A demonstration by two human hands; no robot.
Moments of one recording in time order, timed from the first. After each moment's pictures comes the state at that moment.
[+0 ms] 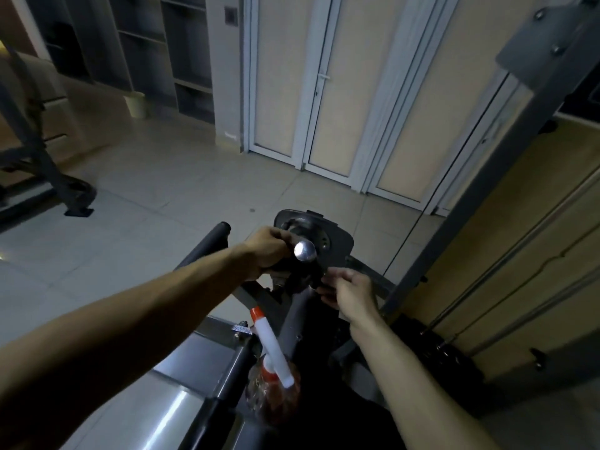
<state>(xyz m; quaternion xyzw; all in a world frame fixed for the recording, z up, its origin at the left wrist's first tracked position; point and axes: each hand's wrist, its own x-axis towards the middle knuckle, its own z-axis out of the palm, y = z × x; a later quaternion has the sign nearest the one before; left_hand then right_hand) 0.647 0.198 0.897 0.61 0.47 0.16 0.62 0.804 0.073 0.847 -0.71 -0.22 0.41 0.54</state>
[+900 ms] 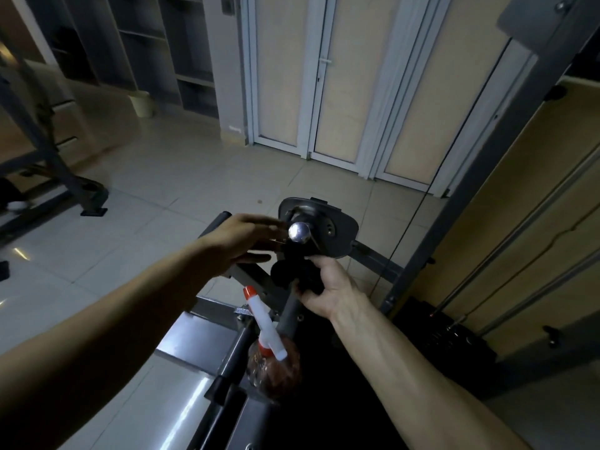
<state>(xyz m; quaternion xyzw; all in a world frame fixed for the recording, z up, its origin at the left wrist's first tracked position) 0.608 0.169 0.927 0.61 0.45 0.18 0.63 0.768 0.076 0.866 -0.49 0.01 0.66 0.57</state>
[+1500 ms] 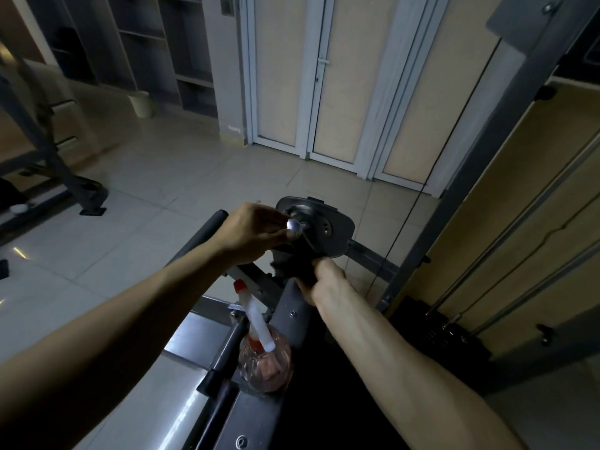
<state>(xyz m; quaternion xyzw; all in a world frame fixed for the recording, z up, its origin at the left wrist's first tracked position) 0.624 0.148 0.937 0.82 0.37 0.22 0.39 0.778 0.083 0.857 -0.61 0.00 0.55 0.57</state>
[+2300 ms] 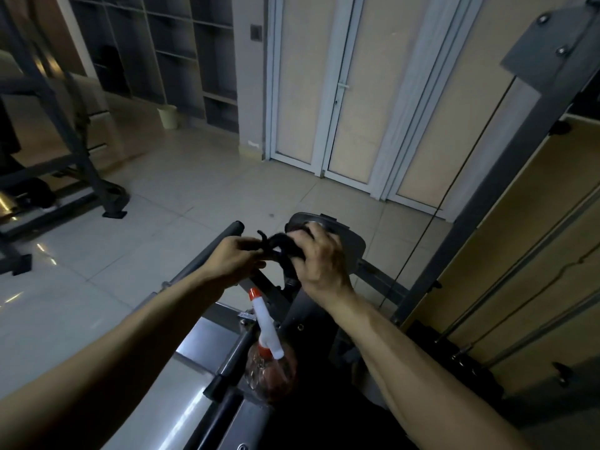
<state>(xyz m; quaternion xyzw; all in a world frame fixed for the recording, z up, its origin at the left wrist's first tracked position) 0.586 0.141 0.908 0.62 0.50 0.28 0.54 0.775 0.095 0.878 -0.60 -0.71 -0.05 0.36</state>
